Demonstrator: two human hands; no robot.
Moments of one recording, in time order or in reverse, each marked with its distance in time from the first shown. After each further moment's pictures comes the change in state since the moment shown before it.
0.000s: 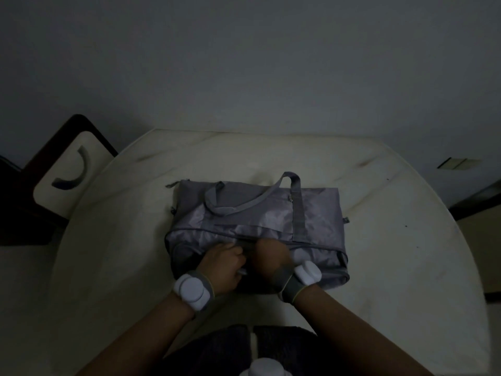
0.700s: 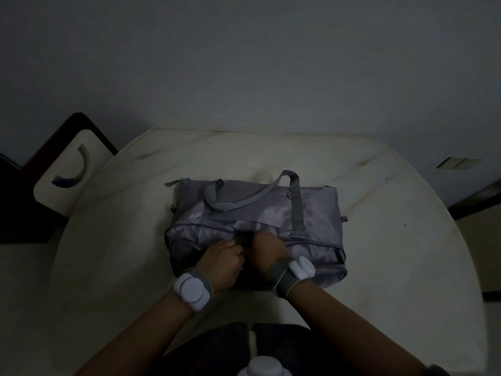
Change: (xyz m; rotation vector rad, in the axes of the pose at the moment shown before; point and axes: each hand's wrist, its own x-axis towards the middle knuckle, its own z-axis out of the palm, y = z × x) left_hand -0.001 0.007 -0.013 0.054 0.002 0.051; right_hand 0.012 -0.002 0.005 0.046 0.036 0.022
